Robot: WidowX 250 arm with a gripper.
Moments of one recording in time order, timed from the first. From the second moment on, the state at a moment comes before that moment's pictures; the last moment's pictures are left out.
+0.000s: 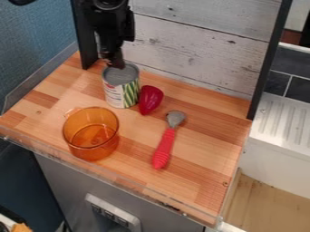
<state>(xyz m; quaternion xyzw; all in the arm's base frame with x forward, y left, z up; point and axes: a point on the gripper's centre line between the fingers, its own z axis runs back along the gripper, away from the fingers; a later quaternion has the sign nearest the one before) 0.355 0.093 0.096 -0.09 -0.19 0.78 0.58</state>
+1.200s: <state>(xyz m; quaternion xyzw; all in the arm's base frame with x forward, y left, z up) 0.398 0.086 0.065 -0.09 -0.08 0.91 0.39</state>
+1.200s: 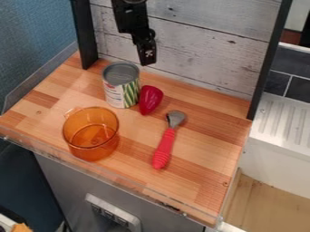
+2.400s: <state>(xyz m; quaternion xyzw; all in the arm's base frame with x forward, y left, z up) 0.355 0.120 0.024 -0.03 -0.07 0.93 0.35</state>
